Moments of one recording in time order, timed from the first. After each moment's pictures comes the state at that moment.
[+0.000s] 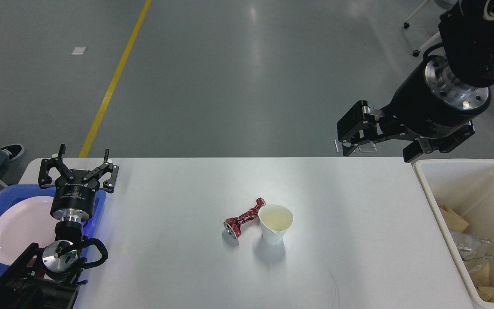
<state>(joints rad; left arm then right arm) -0.34 0.13 -1.37 -0.71 -0.13 -0.57 -0.22 2.65 -0.23 -1.31 1.68 0.23 0.70 -0.20</state>
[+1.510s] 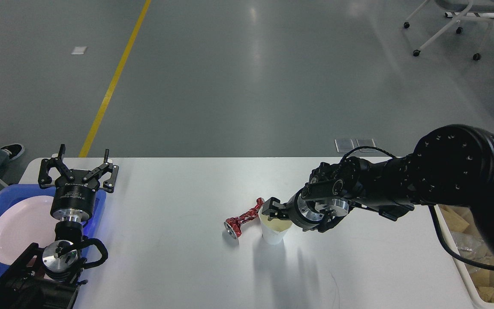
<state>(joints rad) -0.34 0.13 -1.37 -0.71 -0.13 -0.57 -0.22 1.49 0.12 -1.01 1.02 0.24 0.14 -0.21</state>
